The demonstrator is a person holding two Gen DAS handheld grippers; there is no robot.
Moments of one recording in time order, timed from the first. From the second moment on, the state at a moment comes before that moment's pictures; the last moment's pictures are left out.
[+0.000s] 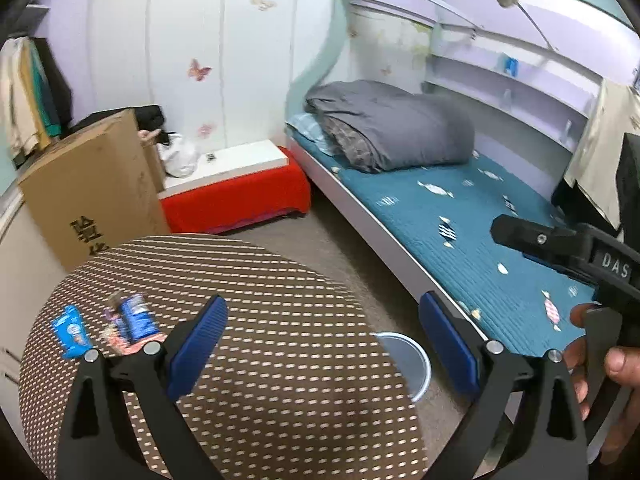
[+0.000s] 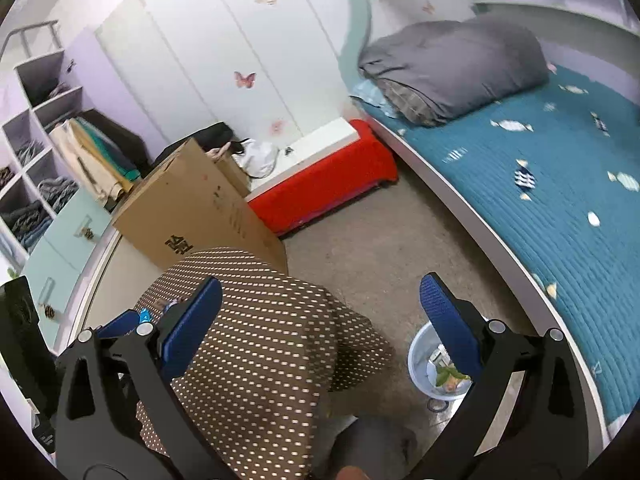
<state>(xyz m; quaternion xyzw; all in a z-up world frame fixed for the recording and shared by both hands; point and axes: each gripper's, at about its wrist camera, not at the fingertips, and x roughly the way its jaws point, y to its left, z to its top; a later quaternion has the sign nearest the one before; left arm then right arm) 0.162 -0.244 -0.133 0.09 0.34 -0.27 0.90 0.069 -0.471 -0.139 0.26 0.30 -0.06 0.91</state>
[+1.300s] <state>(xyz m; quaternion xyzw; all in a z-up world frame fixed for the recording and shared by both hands) 0.322 -0.001 -0.233 -0.01 0.42 0.00 0.91 0.204 -0.281 -0.177 0.10 0.39 0.07 0.91</state>
